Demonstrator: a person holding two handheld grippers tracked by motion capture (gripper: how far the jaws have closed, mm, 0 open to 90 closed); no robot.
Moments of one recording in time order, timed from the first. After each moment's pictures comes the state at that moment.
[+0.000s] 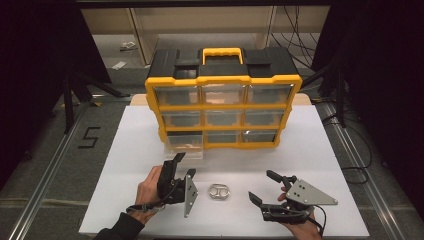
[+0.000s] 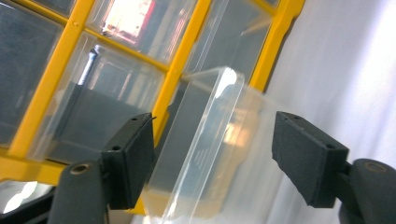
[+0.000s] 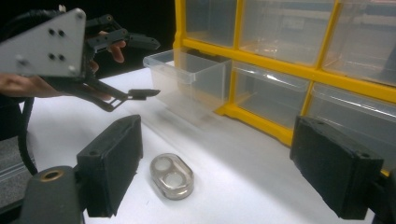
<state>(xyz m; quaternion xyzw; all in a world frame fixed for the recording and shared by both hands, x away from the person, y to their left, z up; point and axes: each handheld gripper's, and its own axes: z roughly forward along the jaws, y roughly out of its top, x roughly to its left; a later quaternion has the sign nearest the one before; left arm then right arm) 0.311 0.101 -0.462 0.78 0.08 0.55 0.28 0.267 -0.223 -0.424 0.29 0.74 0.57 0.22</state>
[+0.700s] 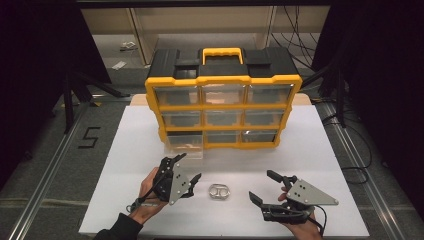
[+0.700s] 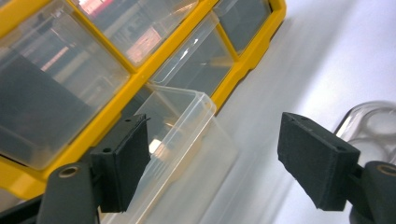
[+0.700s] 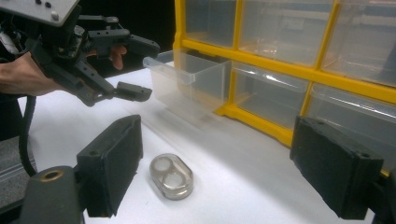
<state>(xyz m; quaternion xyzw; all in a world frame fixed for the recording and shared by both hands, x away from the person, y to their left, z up) 0.318 0.113 -0.443 0.80 0.18 0.39 0.42 0.267 -0.224 -0.424 0.29 0.74 0.57 0.22</state>
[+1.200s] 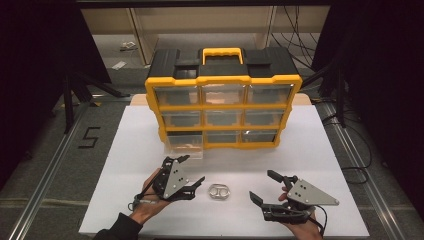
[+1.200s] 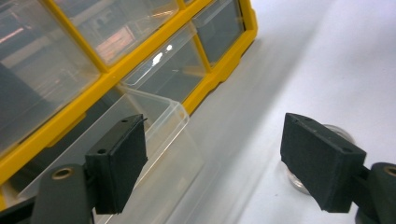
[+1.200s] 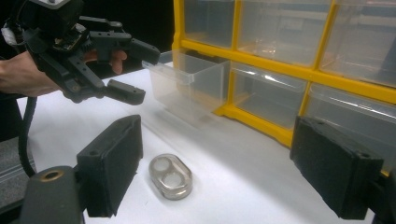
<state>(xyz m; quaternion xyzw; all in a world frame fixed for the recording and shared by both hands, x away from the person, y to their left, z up) 0.320 0.114 -0.437 0.81 0.19 0.31 0.46 0.266 -0.225 -0.424 0.29 0.73 0.57 0.23</state>
